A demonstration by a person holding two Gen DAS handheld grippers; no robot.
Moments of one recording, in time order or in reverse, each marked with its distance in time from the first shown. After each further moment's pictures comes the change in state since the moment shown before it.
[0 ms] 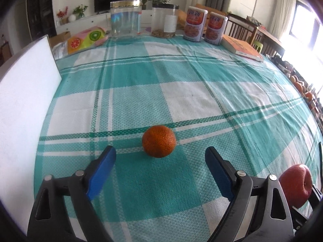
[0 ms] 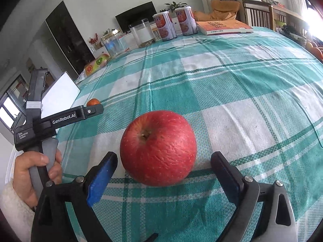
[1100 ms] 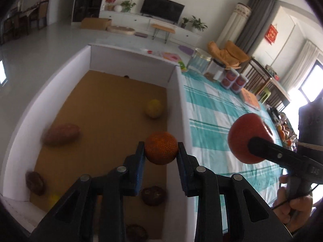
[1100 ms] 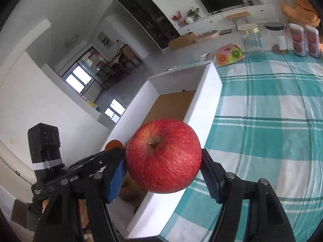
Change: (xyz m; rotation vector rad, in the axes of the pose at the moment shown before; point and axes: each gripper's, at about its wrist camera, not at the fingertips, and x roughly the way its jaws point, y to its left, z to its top) left arm -0.240 0.212 -0.073 -0.379 -0.043 -0.002; right arm -0.033 0.300 0.045 -0.301 0.226 0.558
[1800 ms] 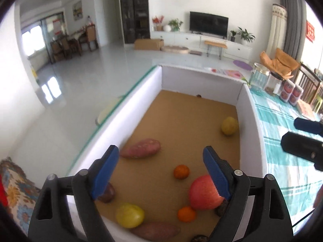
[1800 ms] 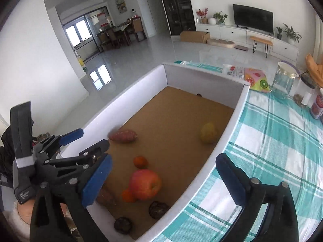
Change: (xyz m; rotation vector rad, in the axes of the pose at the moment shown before) left arm -0.048 0.022 -0.017 0.038 -0.217 0.490; right arm 0.044 0.074 0.022 -0.264 0.036 -0.222
